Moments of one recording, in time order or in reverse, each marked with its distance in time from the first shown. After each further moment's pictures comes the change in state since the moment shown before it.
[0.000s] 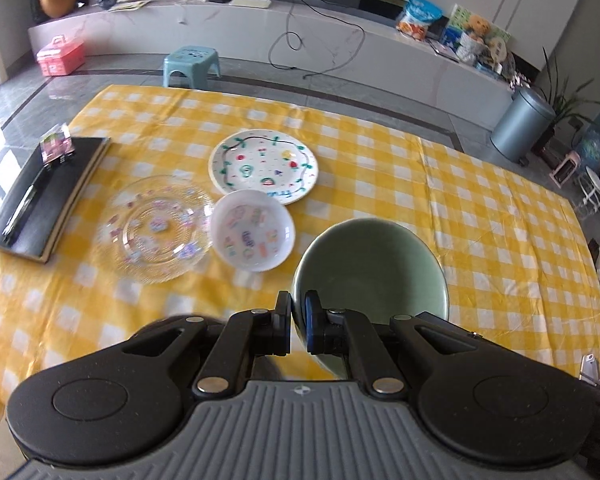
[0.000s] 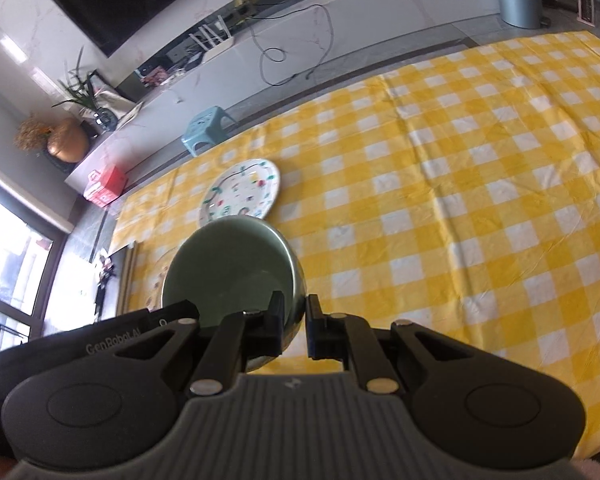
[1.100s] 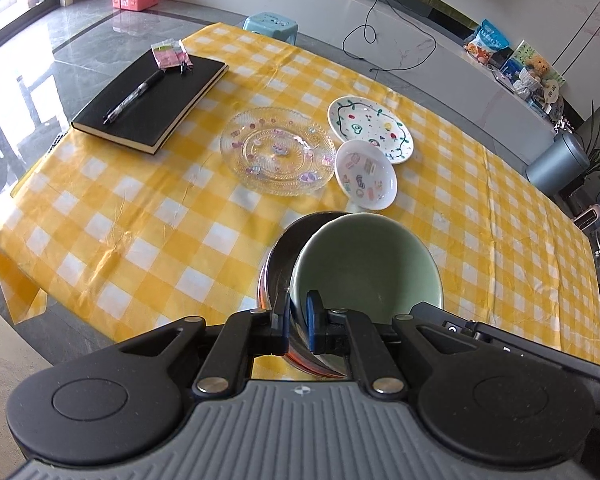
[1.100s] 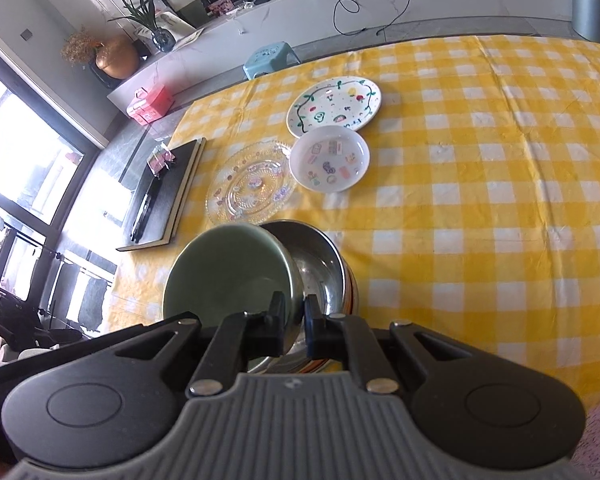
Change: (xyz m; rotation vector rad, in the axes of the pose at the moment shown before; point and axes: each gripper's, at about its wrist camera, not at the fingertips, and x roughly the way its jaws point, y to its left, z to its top) left arm -0.036 0.108 -0.063 -0.220 0.047 0.026; right arm 0.012 0.072 -0.070 -0.172 0.160 0.051
